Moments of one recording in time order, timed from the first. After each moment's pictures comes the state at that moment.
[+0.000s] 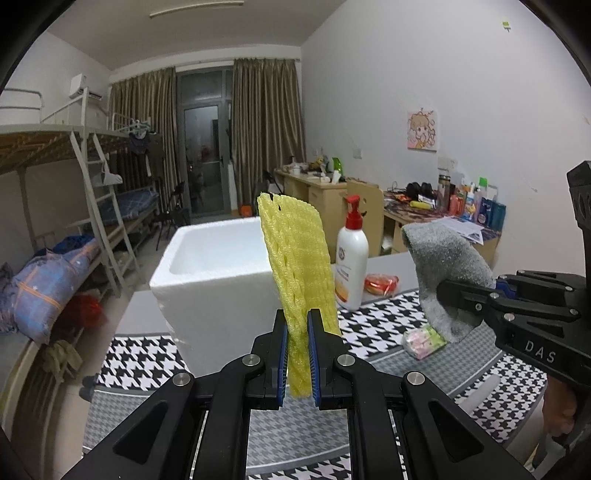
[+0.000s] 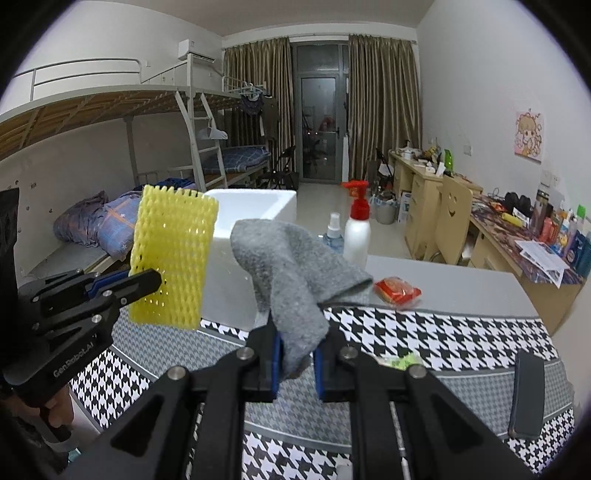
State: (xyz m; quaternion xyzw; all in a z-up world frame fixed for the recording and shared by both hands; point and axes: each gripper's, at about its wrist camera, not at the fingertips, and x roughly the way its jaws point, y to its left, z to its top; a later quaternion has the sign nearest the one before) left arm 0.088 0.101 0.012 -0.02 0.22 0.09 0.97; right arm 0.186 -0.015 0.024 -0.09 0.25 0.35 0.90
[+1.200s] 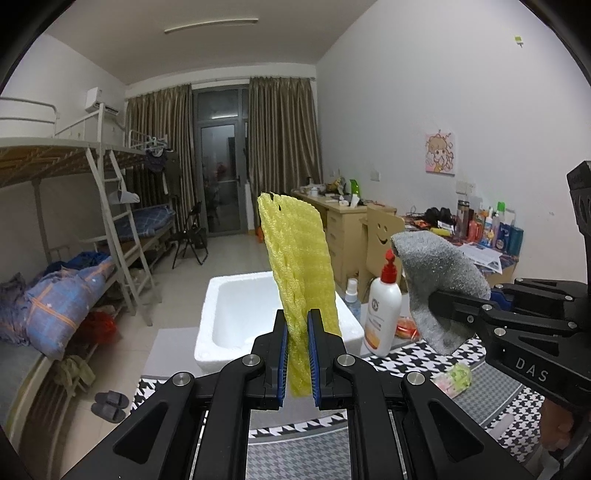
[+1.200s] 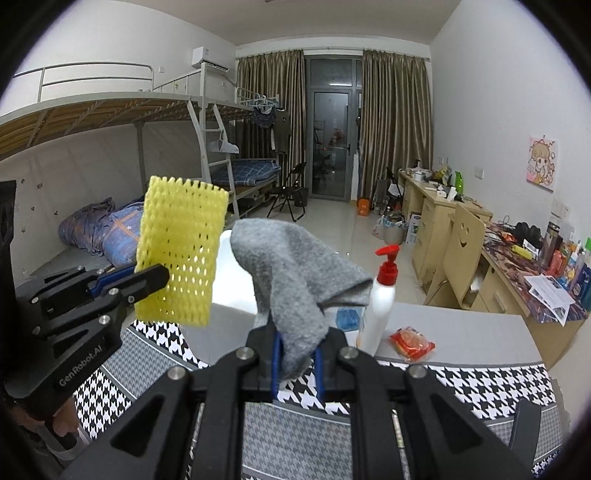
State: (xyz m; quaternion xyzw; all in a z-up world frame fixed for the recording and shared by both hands) left arm 0.109 0.133 0.055 -0.01 0.18 0.12 0.98; right arm 0.203 0.031 0.067 -0.10 0.22 0.37 0.90
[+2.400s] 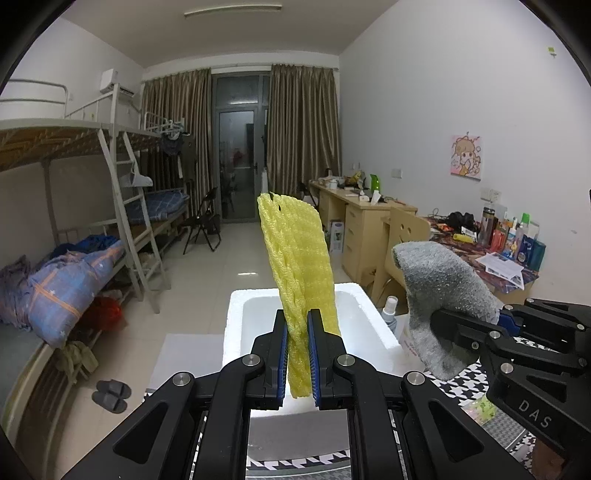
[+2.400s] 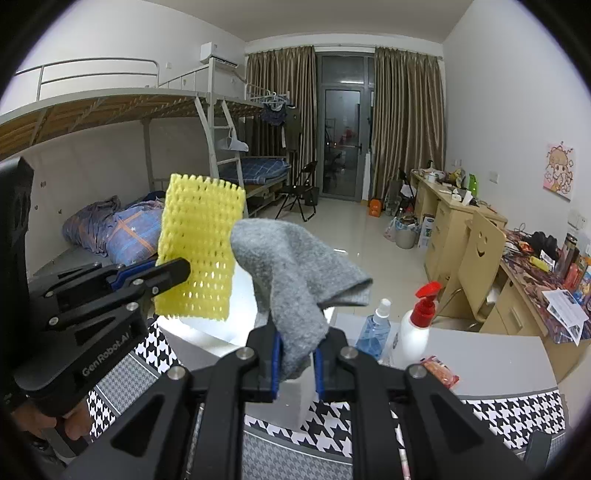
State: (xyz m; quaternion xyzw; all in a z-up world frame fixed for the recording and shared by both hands) left arm 0.158 0.178 0.062 -0.04 0.20 0.15 0.97; right arm 0.232 0.083 0.075 -0.10 0.23 0.38 0.89
